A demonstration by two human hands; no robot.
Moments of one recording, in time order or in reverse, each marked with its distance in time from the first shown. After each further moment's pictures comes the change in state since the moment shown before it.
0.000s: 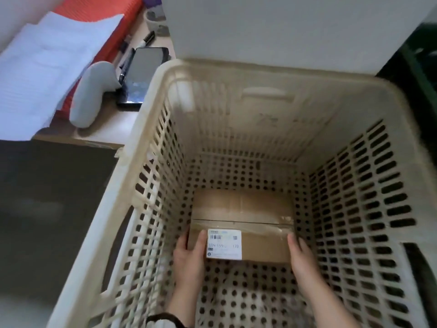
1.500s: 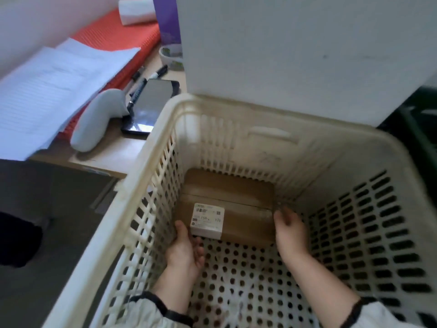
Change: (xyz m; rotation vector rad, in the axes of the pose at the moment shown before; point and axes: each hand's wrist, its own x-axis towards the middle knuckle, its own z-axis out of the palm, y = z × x) left_hand 0.049 0.090 0.029 -0.473 -0.069 -0.439; right_hand 0.017 -0.126 0.041 -0.211 0.273 -0.405
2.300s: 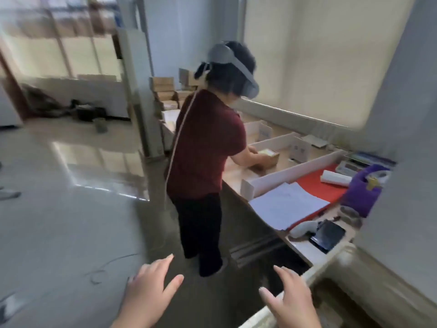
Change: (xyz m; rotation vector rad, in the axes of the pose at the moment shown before) left_hand -0.420 0.021 -0.413 1.062 0.834 0.753; right_hand -0.423 -0.197 -0.090 -0.632 -0.691 -1.010
